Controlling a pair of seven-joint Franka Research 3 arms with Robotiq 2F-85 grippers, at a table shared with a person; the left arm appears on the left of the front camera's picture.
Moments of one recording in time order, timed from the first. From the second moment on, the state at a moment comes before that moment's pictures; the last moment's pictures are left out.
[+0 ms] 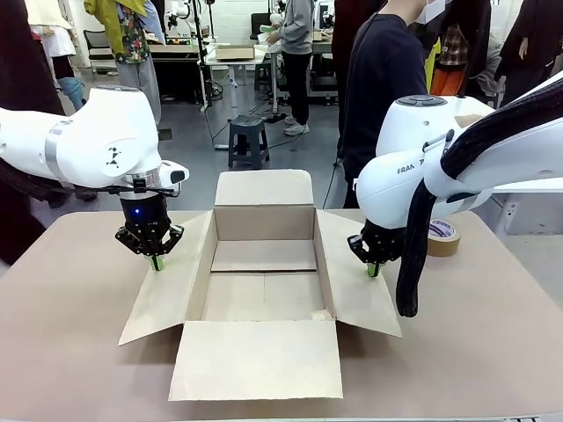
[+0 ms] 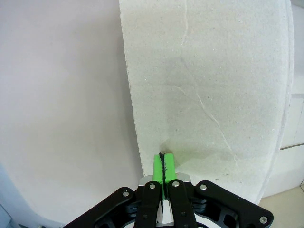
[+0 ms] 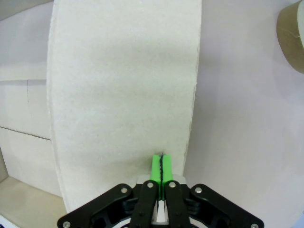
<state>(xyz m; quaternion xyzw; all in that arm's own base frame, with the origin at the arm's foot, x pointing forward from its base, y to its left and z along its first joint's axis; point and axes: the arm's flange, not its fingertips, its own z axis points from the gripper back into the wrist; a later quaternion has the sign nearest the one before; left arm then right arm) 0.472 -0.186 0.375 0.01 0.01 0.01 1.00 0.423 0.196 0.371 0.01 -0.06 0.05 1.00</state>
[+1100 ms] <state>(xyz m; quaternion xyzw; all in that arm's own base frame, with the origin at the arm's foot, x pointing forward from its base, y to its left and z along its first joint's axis) 0.472 -0.186 0.375 0.01 0.01 0.01 1.00 0.423 0.196 0.371 0.01 -0.06 0.05 1.00</state>
